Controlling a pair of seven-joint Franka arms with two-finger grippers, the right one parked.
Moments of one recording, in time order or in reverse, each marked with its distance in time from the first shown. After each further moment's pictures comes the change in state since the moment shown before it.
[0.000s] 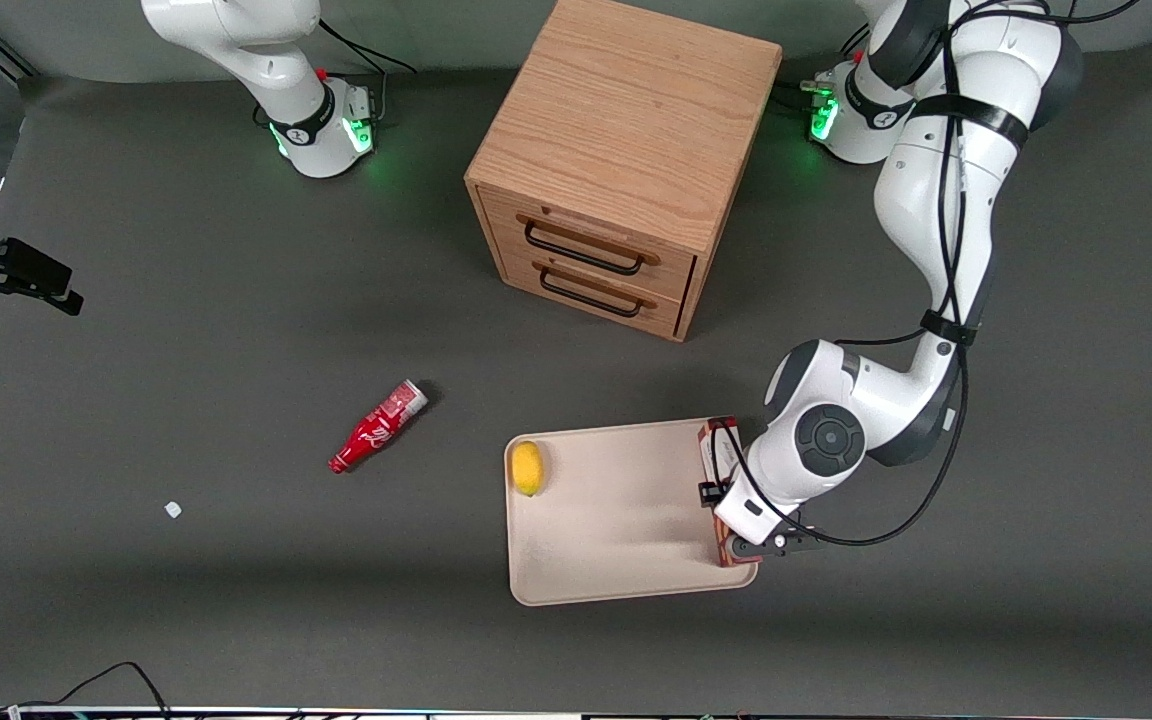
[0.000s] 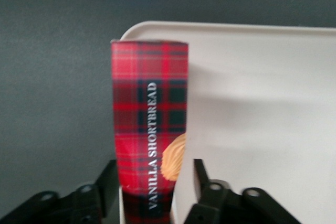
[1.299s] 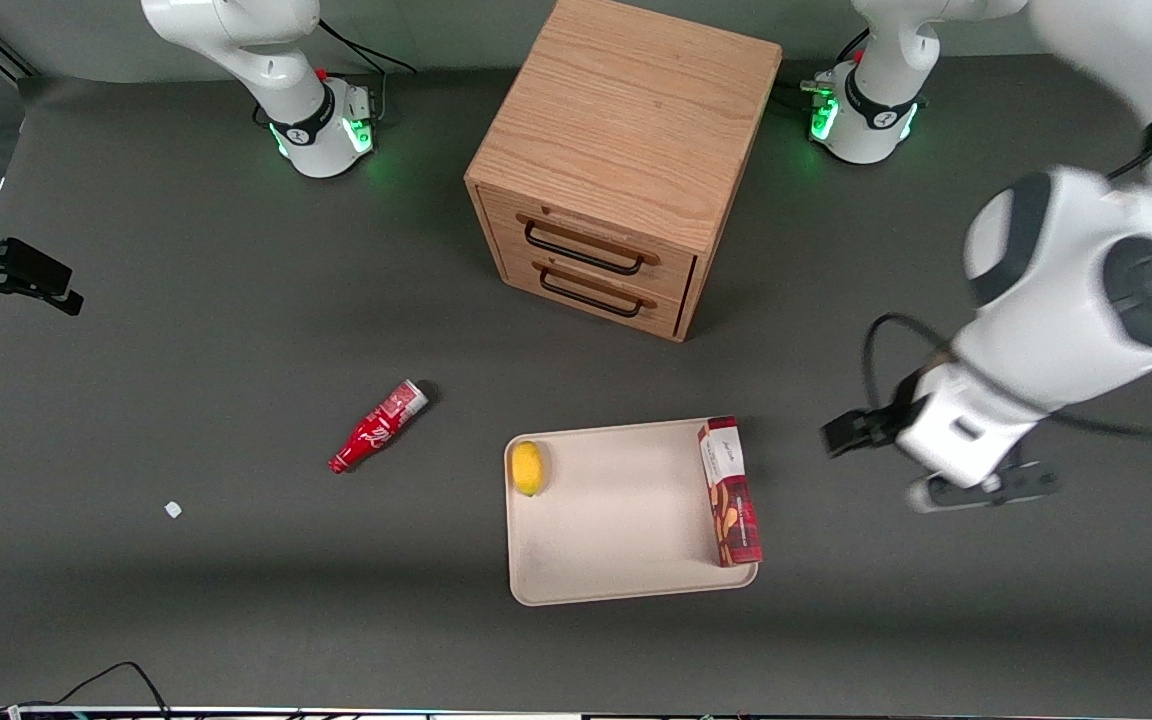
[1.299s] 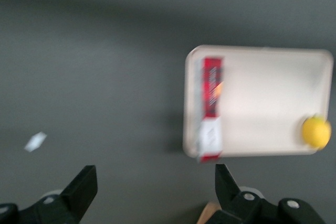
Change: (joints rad) arm 0.200 -0.510 0.010 -0.058 -0.135 -0.494 0.206
